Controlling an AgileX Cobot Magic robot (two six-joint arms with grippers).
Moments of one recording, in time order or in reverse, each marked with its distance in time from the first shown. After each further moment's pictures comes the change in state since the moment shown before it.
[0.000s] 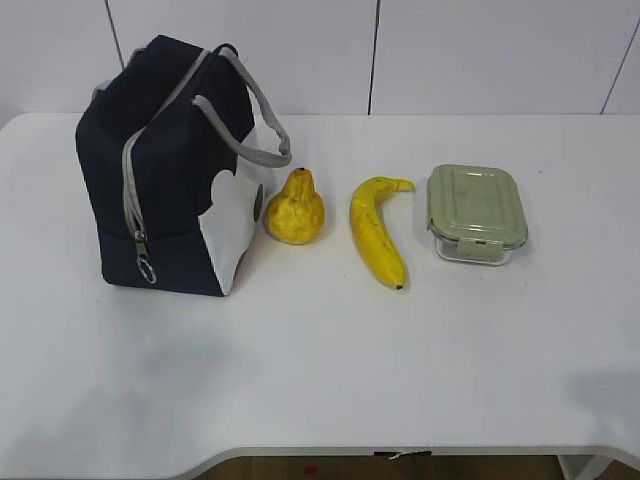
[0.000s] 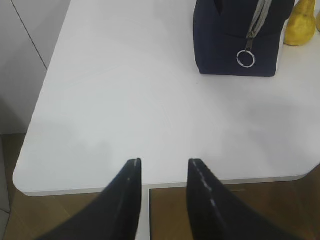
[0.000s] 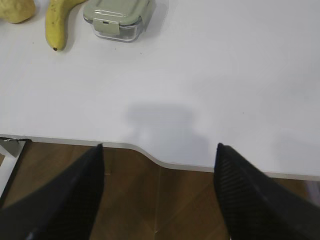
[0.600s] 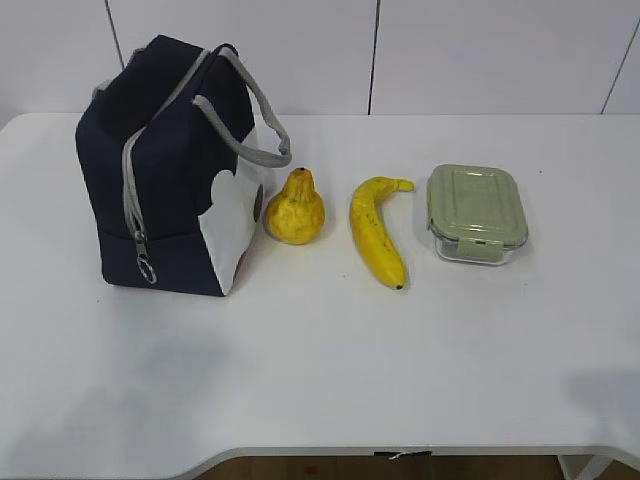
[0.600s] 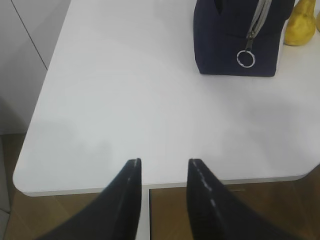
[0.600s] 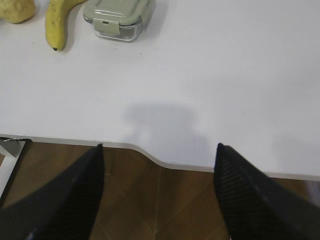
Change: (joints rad) left arm 0.000 0.000 0.000 0.000 0.000 0.000; right arm 0.000 0.000 0.000 0.000 0.000 0.000
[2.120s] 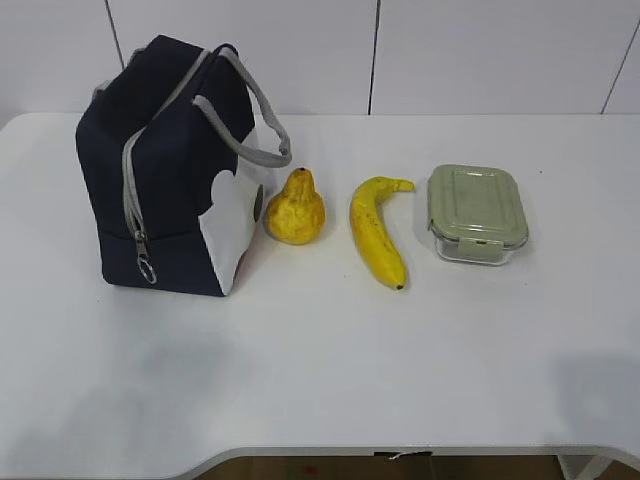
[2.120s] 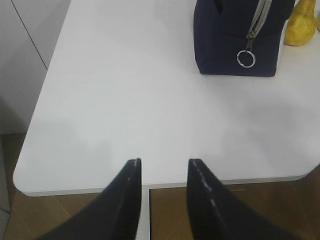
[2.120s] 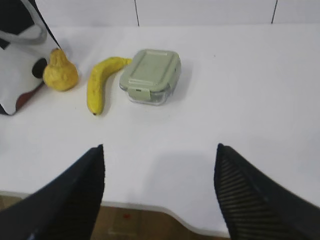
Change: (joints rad) left arm 0.000 0.000 0.000 0.000 0.000 0.000; right arm 0.000 0.000 -0.045 0.089 -0.128 0.000
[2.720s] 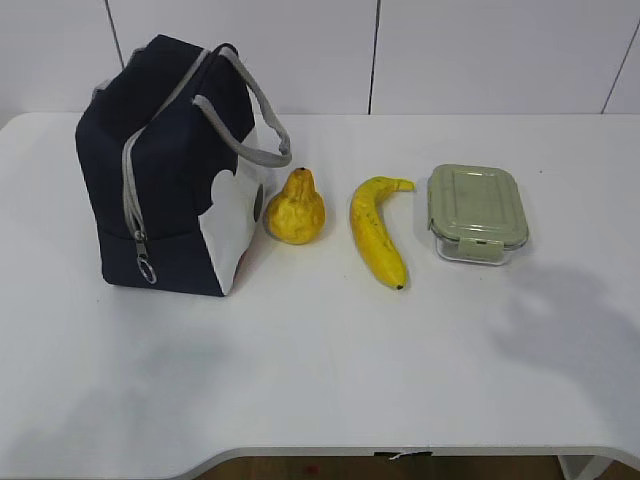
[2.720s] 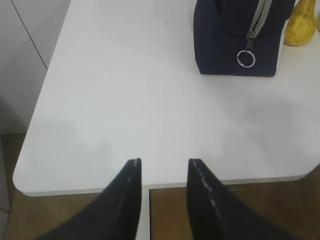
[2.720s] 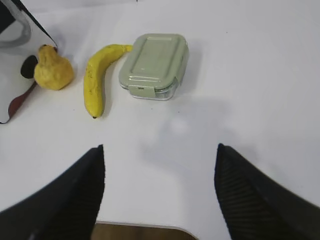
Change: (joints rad) left arm 0.000 0.000 0.000 0.000 0.000 0.000; right arm 0.000 0.431 -0.008 0.075 -0.292 0.014
